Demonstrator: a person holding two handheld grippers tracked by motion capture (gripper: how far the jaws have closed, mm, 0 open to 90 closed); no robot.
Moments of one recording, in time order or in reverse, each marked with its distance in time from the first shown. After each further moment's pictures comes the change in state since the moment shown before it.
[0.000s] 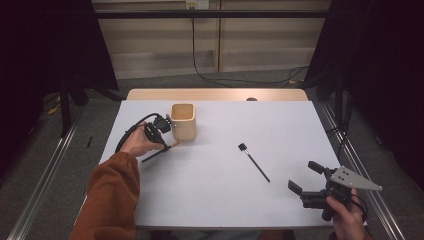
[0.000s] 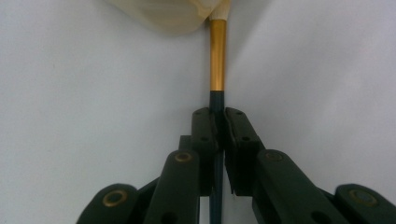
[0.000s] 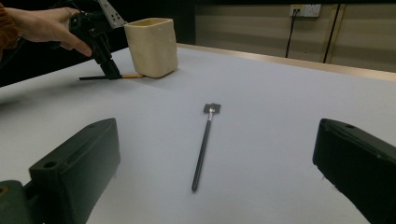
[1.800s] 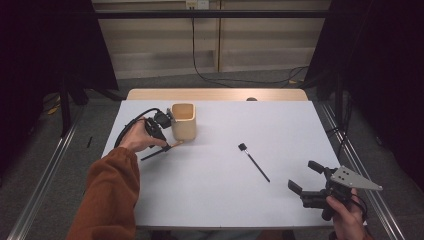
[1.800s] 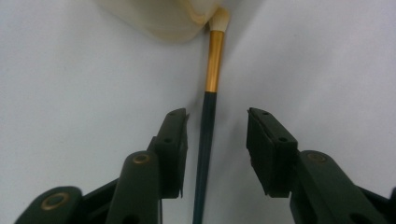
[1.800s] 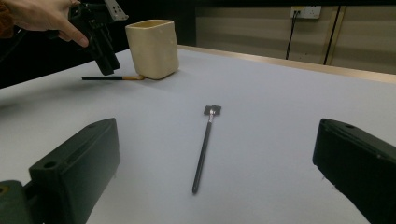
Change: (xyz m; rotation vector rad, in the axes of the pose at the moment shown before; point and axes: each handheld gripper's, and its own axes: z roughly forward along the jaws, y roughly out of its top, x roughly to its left) left arm -0.002 0.012 -0.016 0.041 -0.017 -0.008; right arm 0.000 0.001 0.000 -0.004 0.003 -0.004
